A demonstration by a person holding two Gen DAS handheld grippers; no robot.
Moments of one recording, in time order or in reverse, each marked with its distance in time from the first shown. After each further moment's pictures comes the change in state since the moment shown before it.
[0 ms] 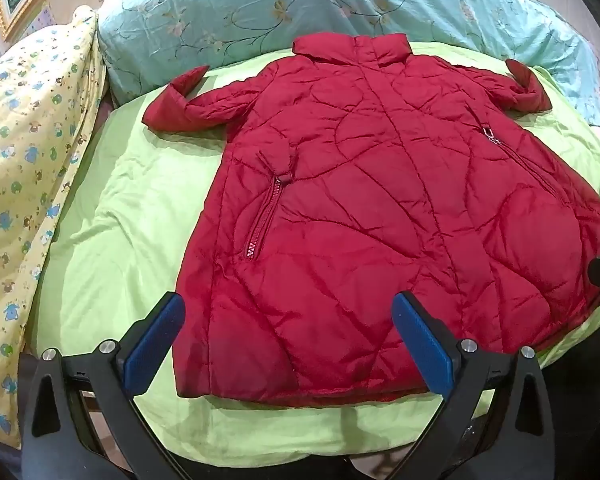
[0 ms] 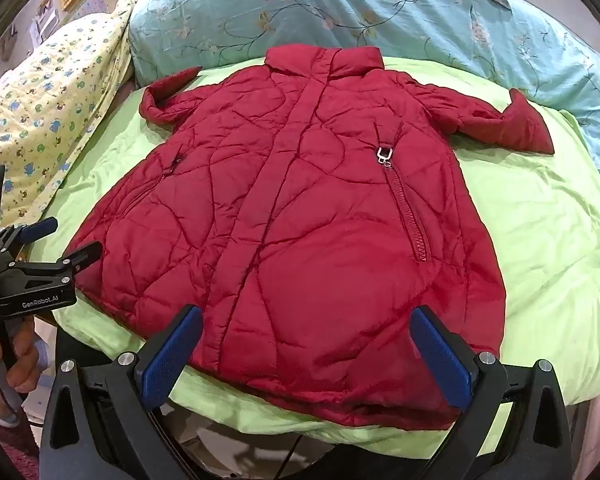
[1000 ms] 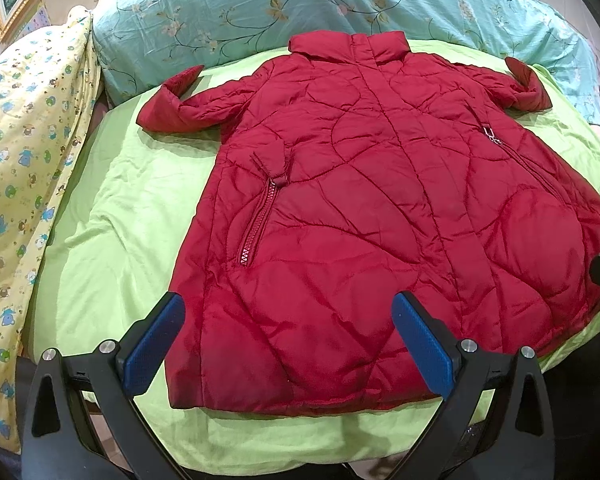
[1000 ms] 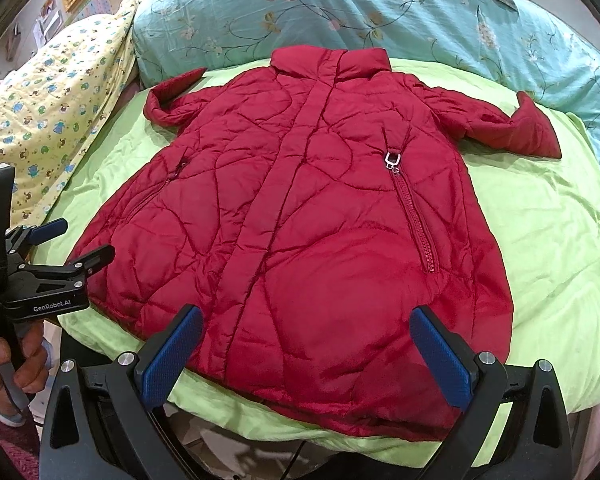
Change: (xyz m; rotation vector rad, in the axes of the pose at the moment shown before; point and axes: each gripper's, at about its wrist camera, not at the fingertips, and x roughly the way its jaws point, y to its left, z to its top) left arm 0.008 -0.002 0.002 0.009 0.012 -0.011; right arm 0.005 0.002 0.006 0.002 -0.016 0.033
